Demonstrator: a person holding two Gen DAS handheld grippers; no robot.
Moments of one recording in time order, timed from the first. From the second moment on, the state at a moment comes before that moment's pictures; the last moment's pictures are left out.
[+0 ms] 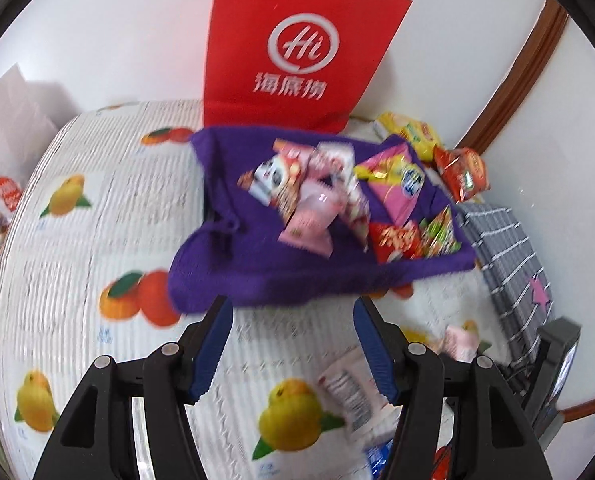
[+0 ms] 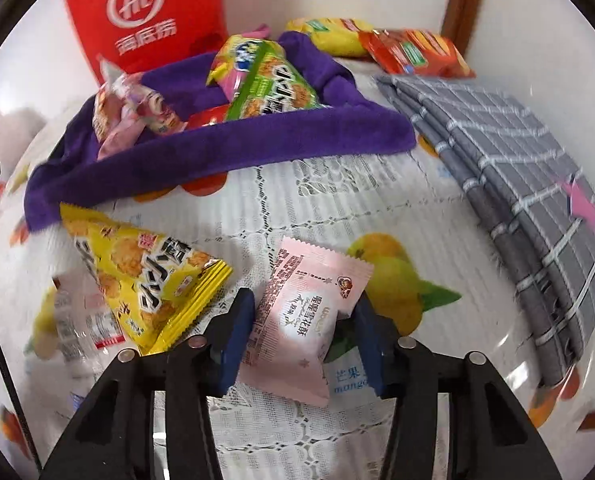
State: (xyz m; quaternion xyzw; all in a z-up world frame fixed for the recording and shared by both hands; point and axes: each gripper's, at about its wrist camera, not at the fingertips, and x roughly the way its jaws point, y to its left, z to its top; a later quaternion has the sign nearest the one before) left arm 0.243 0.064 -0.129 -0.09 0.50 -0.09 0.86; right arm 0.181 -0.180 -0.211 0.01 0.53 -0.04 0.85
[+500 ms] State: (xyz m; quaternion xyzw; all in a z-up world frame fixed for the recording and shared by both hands) left arm 0.195 0.020 -0.183 -0.12 0.57 -0.10 0.80; right arm 0.153 -0.218 -0.194 0.08 0.52 0.00 0.85
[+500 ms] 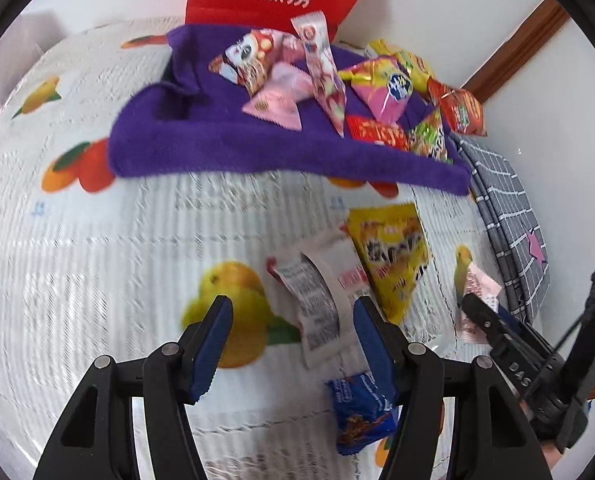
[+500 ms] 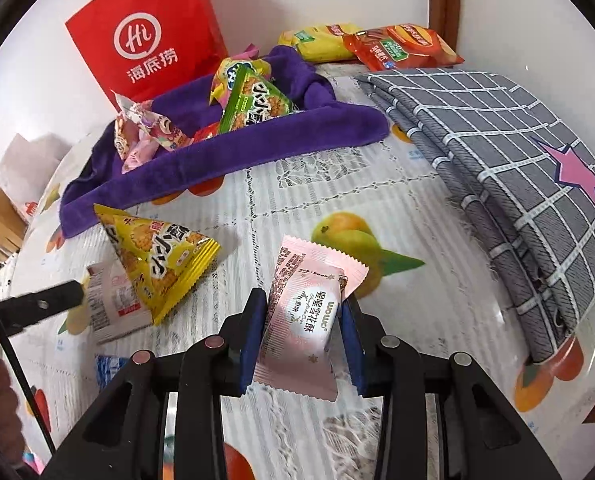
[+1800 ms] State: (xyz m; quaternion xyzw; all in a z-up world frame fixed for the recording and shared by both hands) left arm 0.207 -0.048 -0.202 0.01 0.54 -0.02 0.84; right arm 0.125 -0.253 -0.185 0.11 0.51 0.02 0.85
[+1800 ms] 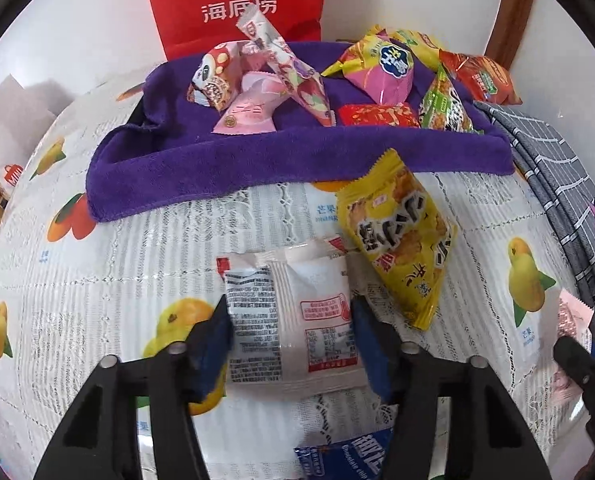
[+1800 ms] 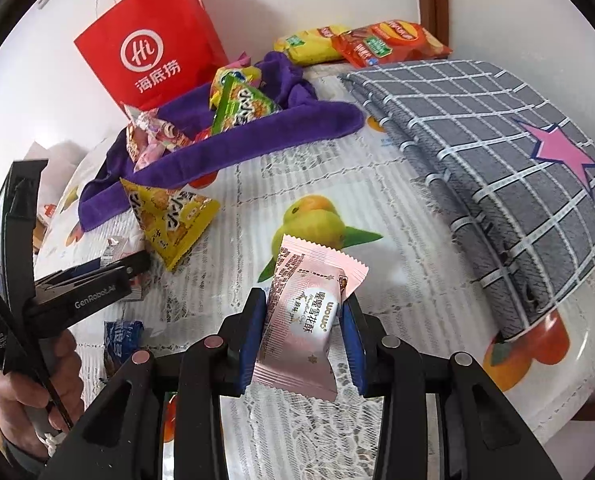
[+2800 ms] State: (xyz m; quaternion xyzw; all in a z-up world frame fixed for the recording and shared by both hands) left arm 0.239 0.030 -0.071 -0.04 0.43 -0.05 0.90; right arm 0.222 -0.189 -0.059 0.04 0.40 0.05 0.92
